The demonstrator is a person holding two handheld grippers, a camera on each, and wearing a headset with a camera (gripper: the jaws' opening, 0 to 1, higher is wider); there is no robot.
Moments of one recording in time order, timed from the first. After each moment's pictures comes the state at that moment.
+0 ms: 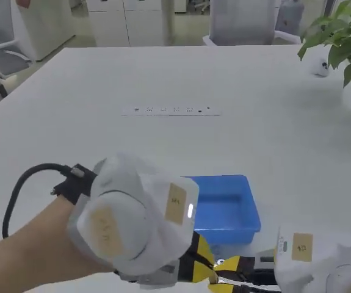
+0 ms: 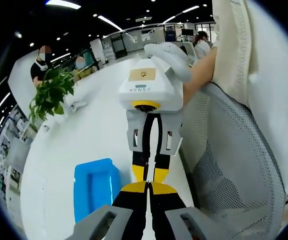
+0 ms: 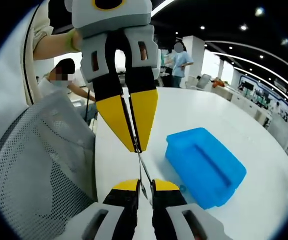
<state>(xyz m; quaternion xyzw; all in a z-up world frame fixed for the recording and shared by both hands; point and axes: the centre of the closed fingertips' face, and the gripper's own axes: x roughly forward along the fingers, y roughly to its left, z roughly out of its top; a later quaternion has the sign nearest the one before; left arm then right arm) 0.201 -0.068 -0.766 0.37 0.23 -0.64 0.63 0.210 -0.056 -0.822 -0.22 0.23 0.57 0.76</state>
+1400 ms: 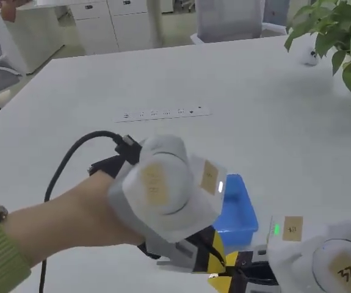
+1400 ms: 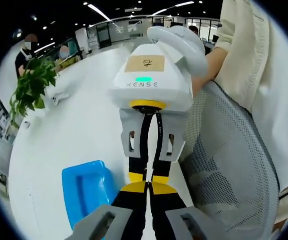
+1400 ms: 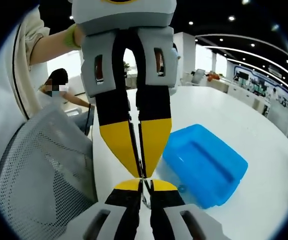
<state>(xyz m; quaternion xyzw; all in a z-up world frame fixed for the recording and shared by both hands) 0.206 -0.083 -0.777 0.37 0.30 -0.68 0.56 0.218 -0.050 -0.816 -0.17 0.26 0.56 0.76</state>
